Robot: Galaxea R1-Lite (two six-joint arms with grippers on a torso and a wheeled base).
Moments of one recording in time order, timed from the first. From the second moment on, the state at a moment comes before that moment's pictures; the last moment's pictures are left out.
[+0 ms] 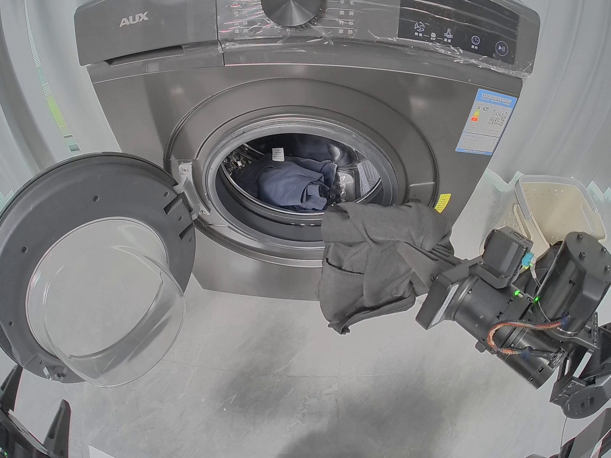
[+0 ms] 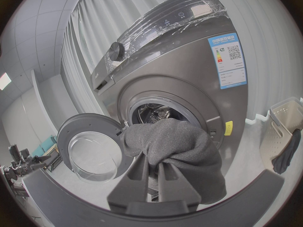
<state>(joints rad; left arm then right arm) 0.01 0.03 -0.08 -0.07 -0.12 -0.01 0.85 1.60 -0.48 -1.19 -0.31 0.20</state>
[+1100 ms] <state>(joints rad) -0.39 1.28 -0.24 -0.81 -0.41 -0.04 0.90 1.91 -0.75 -1.37 -0.31 0.21</state>
